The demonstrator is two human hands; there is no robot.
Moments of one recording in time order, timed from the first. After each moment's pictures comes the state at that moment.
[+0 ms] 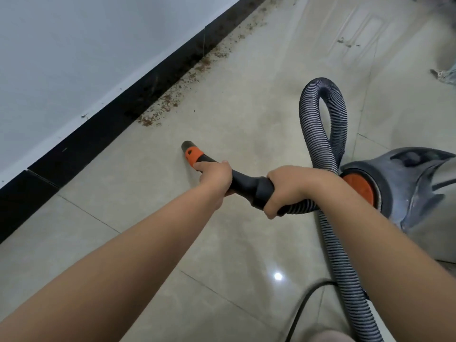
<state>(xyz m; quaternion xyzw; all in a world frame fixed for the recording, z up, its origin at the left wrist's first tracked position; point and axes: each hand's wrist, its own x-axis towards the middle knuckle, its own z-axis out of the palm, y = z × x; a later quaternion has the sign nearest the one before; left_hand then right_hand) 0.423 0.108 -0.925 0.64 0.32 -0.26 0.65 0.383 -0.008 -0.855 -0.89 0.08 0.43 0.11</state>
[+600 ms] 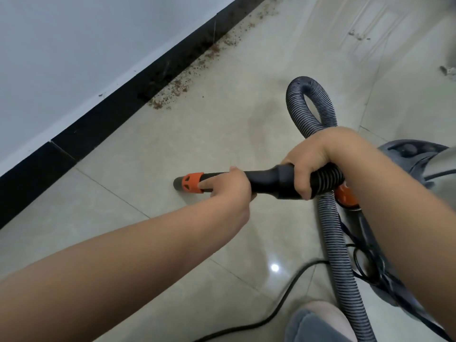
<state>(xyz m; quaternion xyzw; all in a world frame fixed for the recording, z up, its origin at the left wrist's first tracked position) 0.356 0.104 -0.897 0.49 0.46 -0.23 0.70 0.389 -0.019 -0.819 -0.78 0.03 0.62 0.09</state>
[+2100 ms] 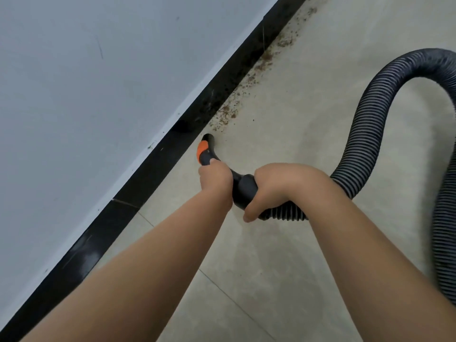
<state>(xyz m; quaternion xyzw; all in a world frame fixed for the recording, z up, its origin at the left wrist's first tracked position) 0.503 0.157 -0.919 0.70 0.46 -0.15 0.53 0.476 0.052 -0.866 -0.87 -0.08 0.45 0.21</state>
